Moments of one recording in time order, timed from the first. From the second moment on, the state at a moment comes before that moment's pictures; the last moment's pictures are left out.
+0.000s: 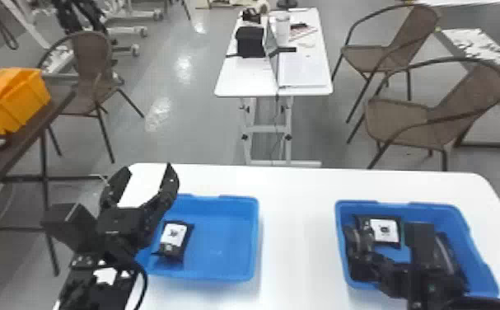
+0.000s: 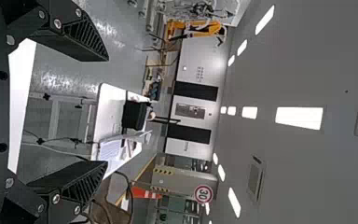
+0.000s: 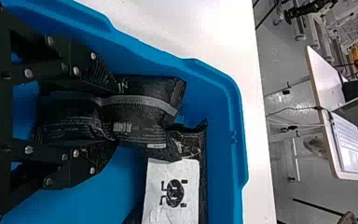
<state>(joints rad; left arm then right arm) 0.36 0.00 0.15 -1.91 0.20 -0.08 -0.16 -0.04 -0.09 0.01 -1.22 -0.11 0.48 0.35</state>
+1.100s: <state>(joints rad) 0.34 0.00 0.13 -1.91 0.30 -0.01 -0.16 0.05 -0.18 0.00 -1.73 -0.24 0.63 0.50</state>
